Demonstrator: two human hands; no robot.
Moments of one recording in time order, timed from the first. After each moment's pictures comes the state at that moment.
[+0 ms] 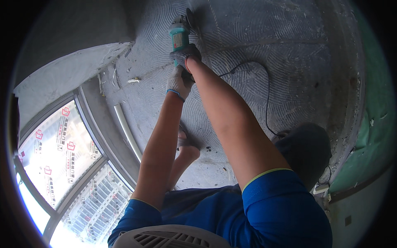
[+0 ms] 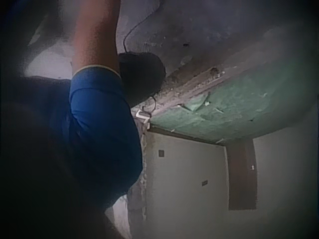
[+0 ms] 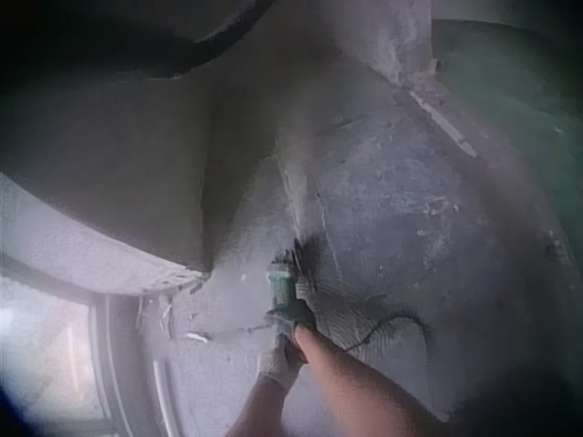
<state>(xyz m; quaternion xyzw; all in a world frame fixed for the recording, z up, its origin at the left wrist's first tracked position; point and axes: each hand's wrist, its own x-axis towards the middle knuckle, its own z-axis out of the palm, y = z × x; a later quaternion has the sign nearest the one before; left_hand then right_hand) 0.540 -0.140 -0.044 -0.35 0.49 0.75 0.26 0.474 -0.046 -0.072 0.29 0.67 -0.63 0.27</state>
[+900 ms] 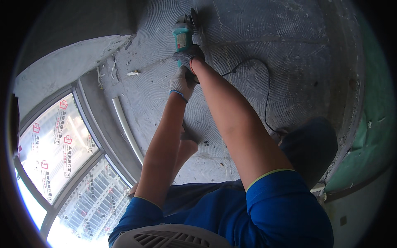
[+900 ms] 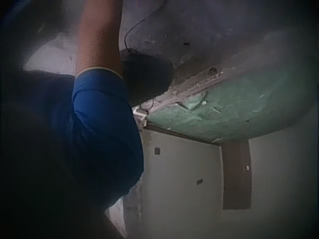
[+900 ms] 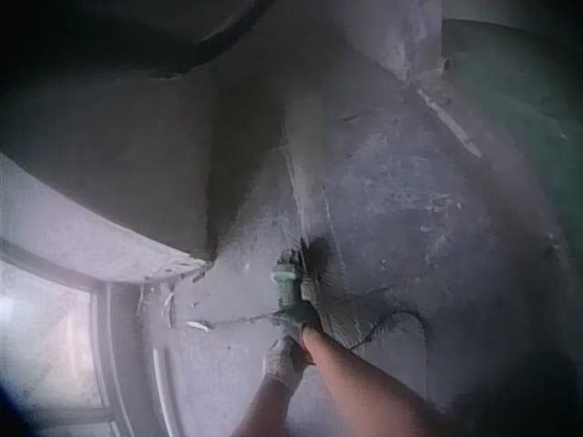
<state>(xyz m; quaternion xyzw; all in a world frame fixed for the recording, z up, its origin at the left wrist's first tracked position) 0.566 -0.141 -0.051 -0.36 0.50 0.75 0.23 0.498 -0.045 -0.080 0.27 0.67 -0.64 0.27</state>
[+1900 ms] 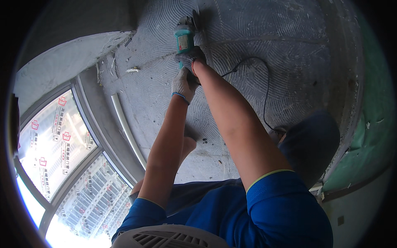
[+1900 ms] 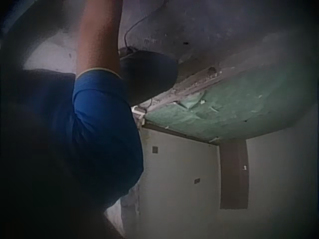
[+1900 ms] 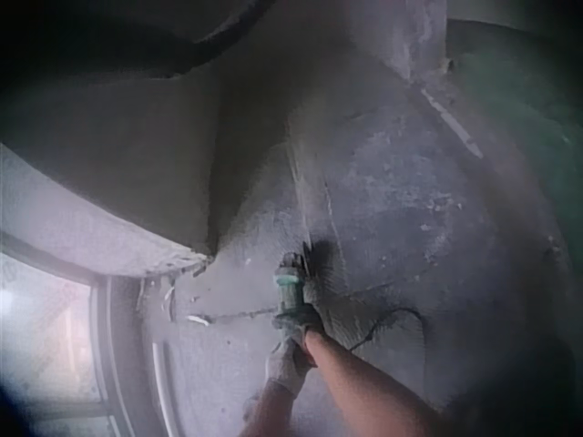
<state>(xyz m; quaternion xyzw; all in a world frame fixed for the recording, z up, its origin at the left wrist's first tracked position) 0.588 -0.132 -0.033 -0.38 0.48 0.76 0.21 0.518 -0.044 -0.065 0.28 0.65 -0.65 0.30</state>
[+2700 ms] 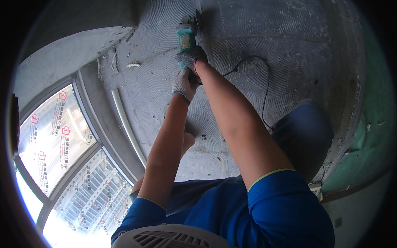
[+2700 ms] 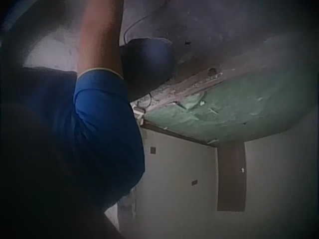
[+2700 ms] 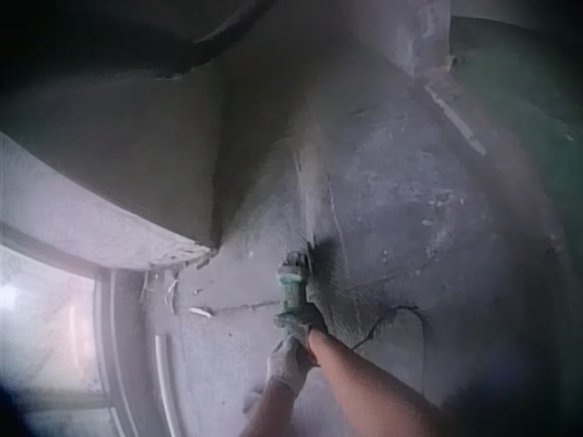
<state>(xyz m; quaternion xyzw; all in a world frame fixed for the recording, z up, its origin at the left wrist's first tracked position) 0.601 -0.133 -0.031 -0.39 0.52 0.73 0.21 0.534 -0.048 -0.074 0.27 0.63 -0.67 0.30</state>
